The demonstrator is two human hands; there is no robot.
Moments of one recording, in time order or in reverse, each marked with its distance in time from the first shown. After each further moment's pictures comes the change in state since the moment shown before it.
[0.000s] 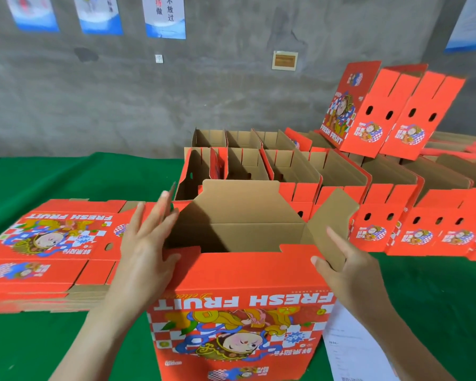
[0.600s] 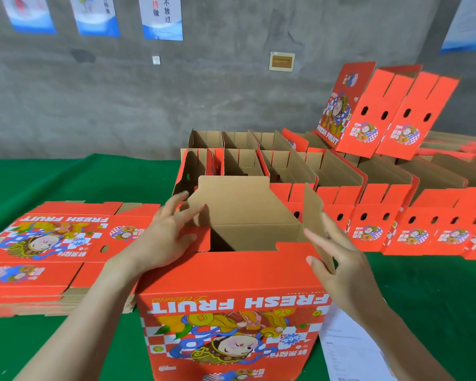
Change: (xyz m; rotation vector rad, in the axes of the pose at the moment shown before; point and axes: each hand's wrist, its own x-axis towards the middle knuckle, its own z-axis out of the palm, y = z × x) left_hand 0.047 -0.005 0.017 -0.059 -0.346 0.027; right_hand 0.005 0.005 -0.002 0.099 -0.029 -0.338
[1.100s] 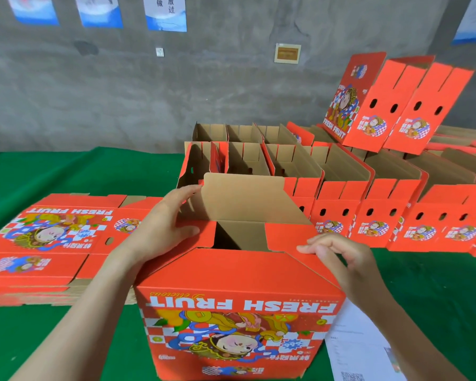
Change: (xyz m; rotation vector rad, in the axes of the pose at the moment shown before) left_hand 0.002 -0.009 -0.003 -0.239 0.146 0.081; right_hand 0.004 0.003 -0.002 0.275 -0.081 0.014
